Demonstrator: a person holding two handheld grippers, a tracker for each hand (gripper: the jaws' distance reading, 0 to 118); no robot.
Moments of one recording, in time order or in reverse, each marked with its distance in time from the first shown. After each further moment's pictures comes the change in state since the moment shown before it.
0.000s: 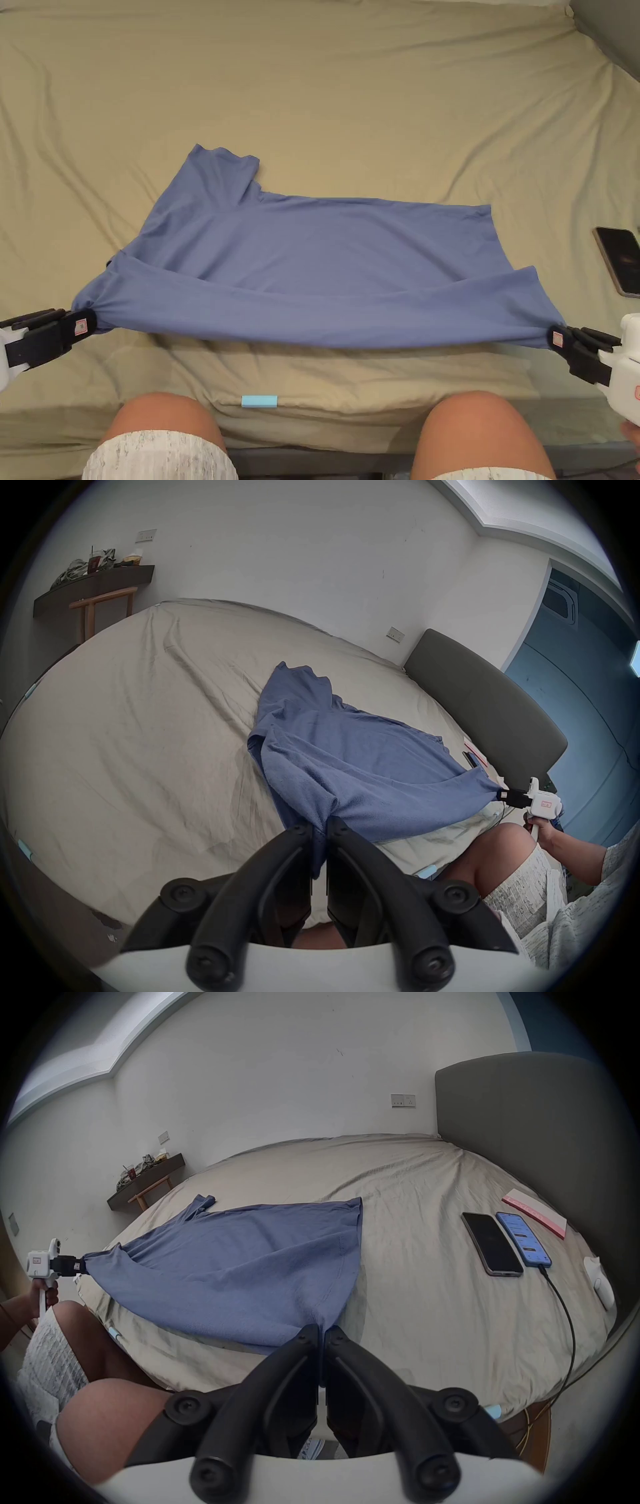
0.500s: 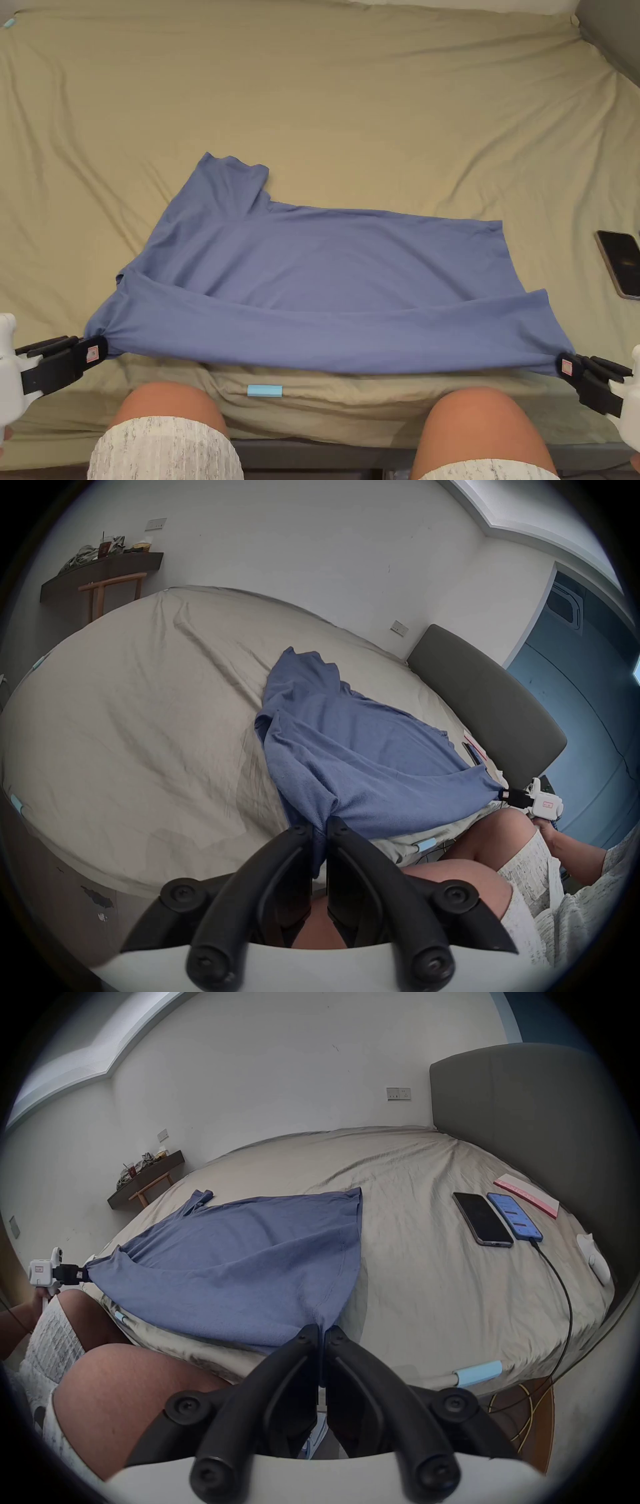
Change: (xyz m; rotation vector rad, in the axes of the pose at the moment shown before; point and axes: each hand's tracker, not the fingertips) left arm 0.002 -0.043 0.011 -0.030 0.007 0.036; right arm -0.002 -0.028 0.021 -0.025 -0.001 -0.020
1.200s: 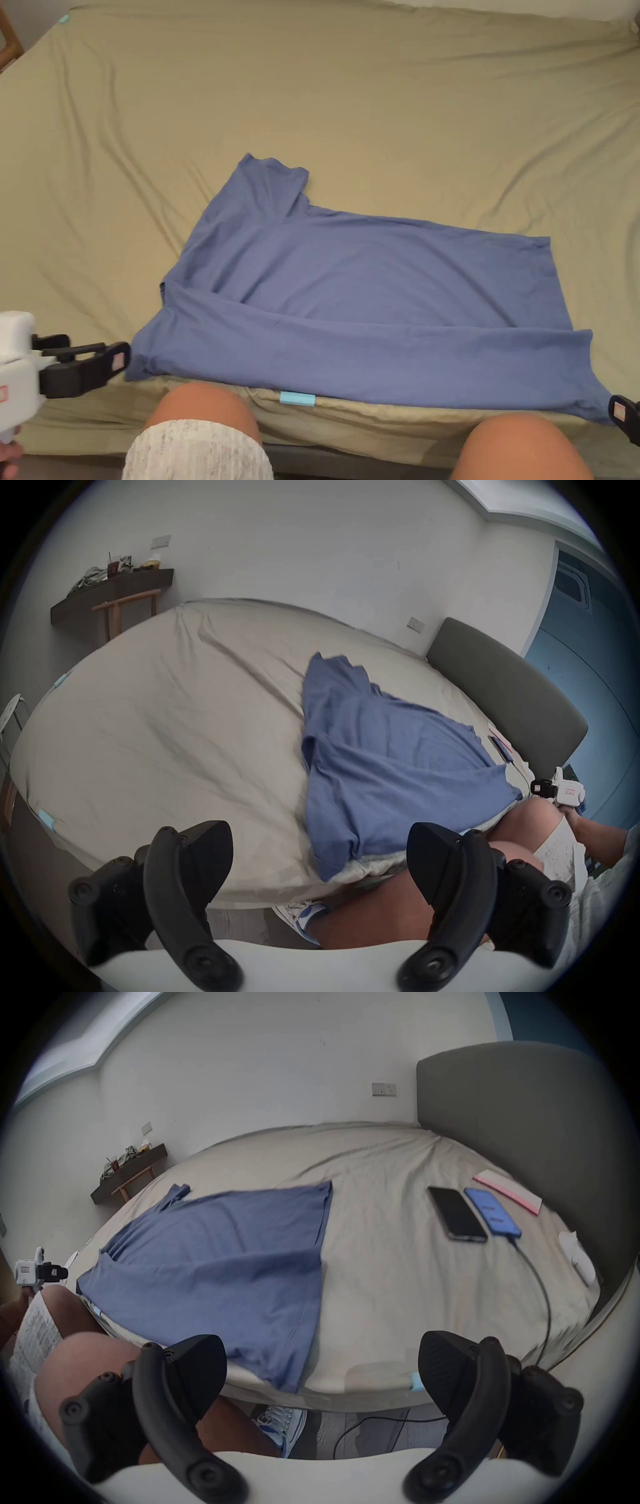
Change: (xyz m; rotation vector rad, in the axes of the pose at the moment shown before) left arm -0.024 0.007 0.024 0.026 0.122 -0.062; right arm 0.026 0.008 0.006 -0.022 -0.084 0.010
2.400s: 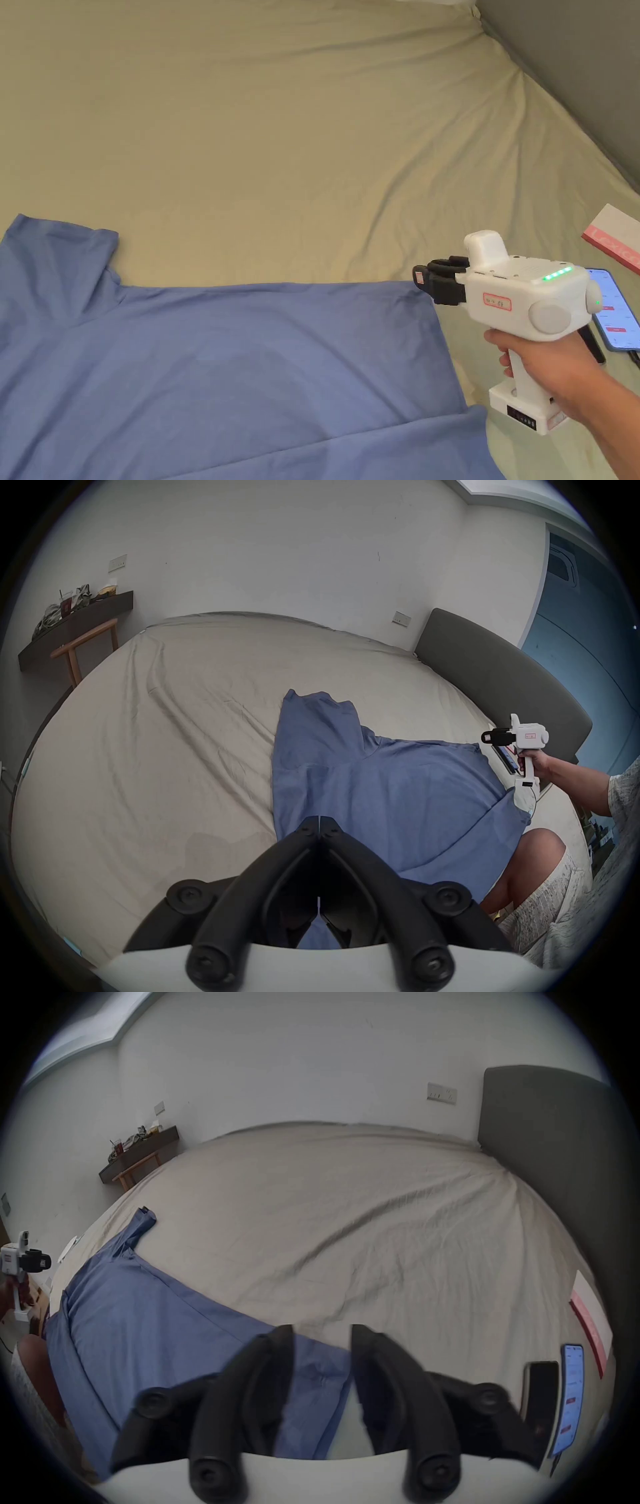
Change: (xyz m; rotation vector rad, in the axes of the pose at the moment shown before) left arm 0.041 0.138 -0.113 -0.033 -0.048 -0.109; right arm 0.031 0.200 -0.267 -0.073 0.118 0.154
